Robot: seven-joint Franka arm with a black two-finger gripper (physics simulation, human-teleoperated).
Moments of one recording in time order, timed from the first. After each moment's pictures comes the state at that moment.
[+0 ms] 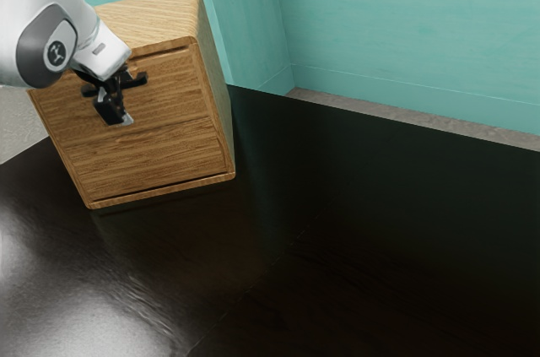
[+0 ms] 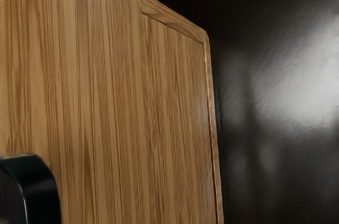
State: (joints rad) arm 0.18 0.04 0.22 -1.59 0.10 2.08 1.25
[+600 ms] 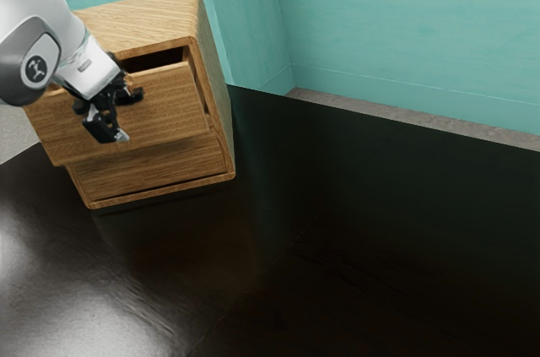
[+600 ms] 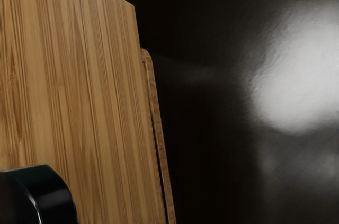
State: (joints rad) arm 0.15 -0.12 0.21 -1.77 0.10 2.08 1.30
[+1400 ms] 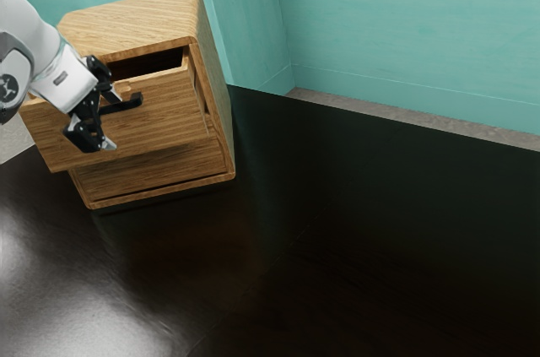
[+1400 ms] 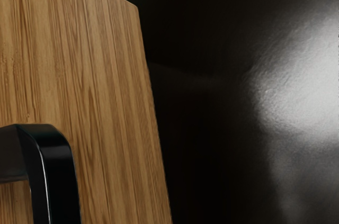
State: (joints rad) arm 0.14 -0.25 0.22 -1.92 0.10 2.17 1.32
